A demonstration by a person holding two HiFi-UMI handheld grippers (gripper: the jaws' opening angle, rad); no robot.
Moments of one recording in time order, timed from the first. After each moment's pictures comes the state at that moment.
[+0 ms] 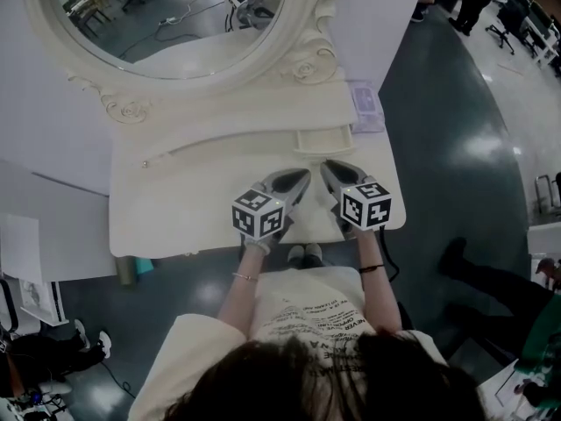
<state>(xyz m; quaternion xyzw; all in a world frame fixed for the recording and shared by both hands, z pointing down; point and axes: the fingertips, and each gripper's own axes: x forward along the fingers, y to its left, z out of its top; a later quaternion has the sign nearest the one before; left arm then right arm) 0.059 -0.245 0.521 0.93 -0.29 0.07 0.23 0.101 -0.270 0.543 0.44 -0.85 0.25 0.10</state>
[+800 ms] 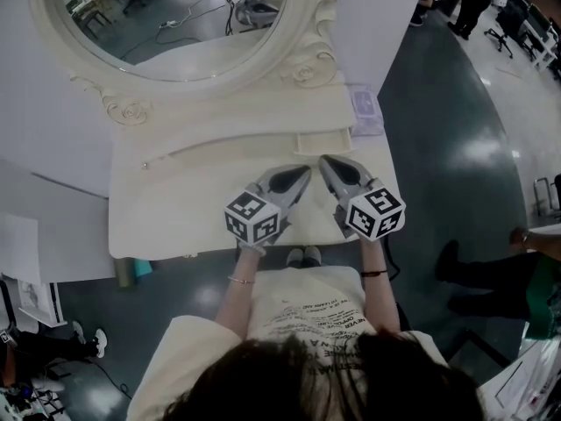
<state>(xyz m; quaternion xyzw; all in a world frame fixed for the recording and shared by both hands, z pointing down) 0.059 -0.242 0.473 0.95 -0.27 0.02 0.15 0.089 -0.261 0.468 0.39 -0.91 0.16 -0.01</state>
